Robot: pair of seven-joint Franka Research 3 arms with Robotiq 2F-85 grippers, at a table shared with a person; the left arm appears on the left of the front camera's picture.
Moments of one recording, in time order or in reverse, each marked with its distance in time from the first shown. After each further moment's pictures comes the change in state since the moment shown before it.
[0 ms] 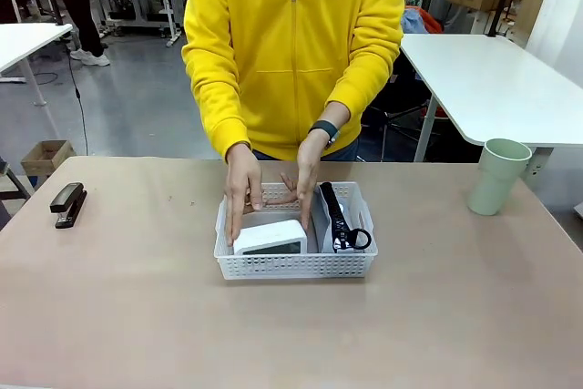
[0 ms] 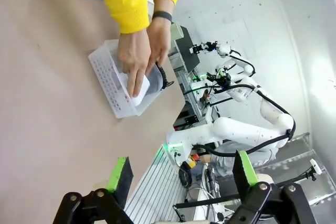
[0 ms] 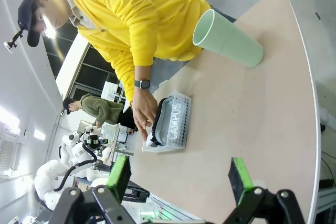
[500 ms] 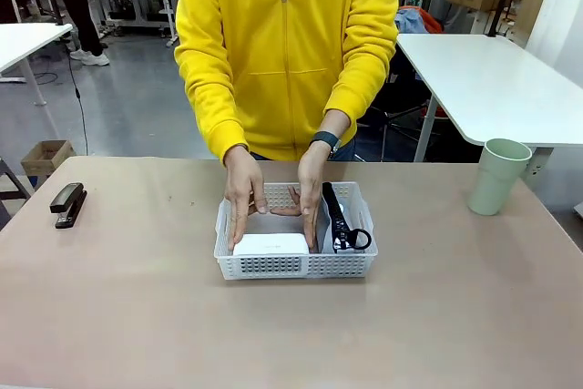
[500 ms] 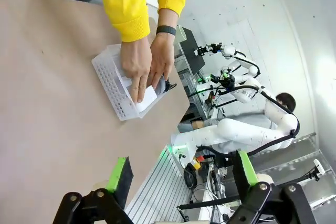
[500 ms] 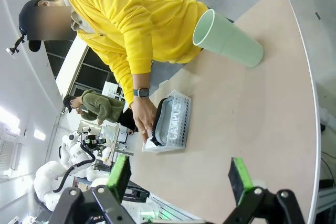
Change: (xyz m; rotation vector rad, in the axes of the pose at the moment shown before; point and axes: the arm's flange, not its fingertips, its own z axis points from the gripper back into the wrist) left arm 0.001 -0.011 0.006 0.023 -0.010 -0.023; right arm 0.000 0.000 0.000 0.000 0.000 0.000
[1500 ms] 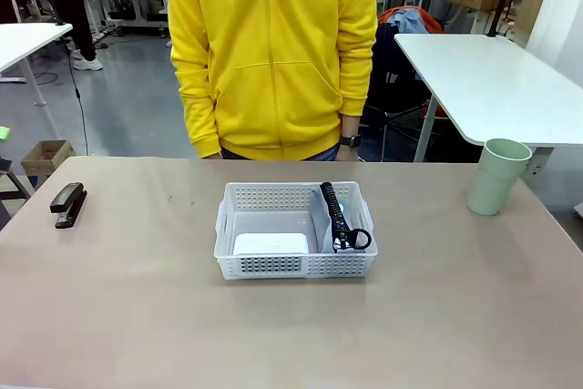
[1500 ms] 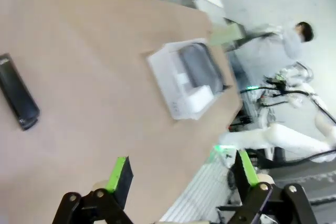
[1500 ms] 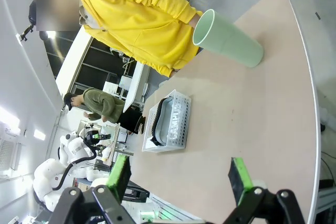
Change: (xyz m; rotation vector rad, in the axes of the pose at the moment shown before) left arm 0.035 0.013 -0.011 0.303 0.042 -0.002; right arm 0.000 0.000 0.000 0.000 0.000 0.000
